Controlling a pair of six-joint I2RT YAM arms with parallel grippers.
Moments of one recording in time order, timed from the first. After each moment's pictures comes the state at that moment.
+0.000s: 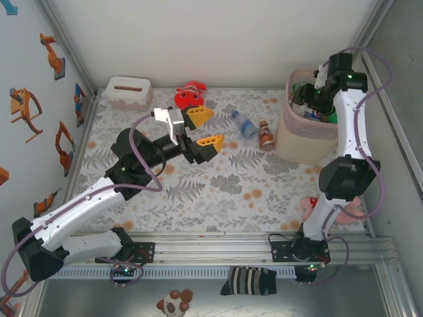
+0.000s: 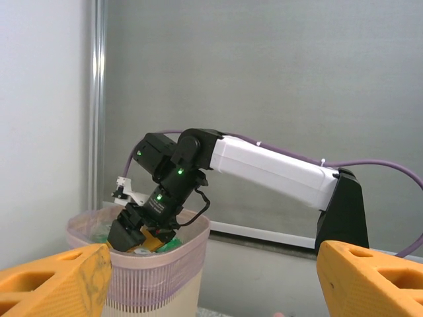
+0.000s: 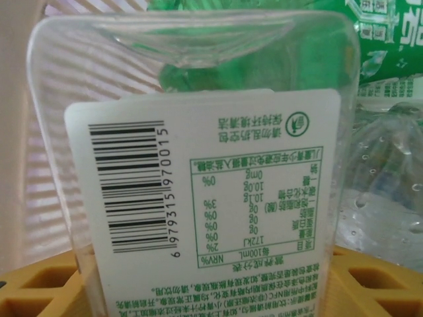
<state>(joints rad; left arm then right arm) -0.90 1.08 1.02 0.40 0.40 -0.19 -0.10 1.87 2.10 -1.27 -0.27 0.17</state>
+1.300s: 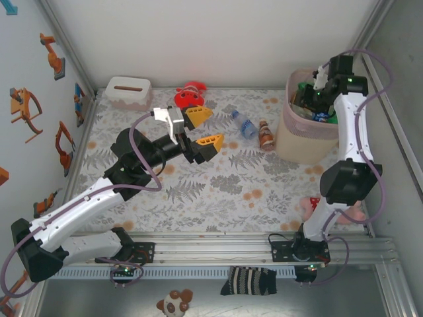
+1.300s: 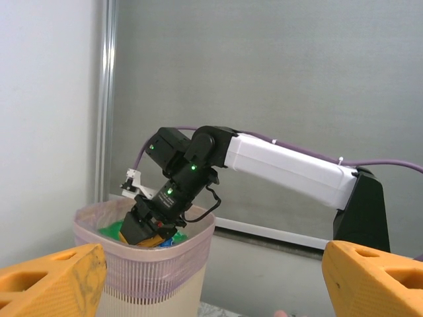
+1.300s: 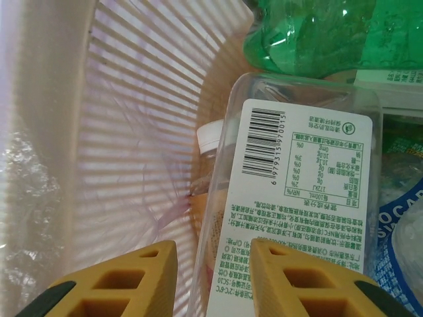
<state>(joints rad) -0.90 1.08 1.02 0.37 0.37 -0.20 -0.10 1.82 2.02 -1.21 -0.35 0.19</state>
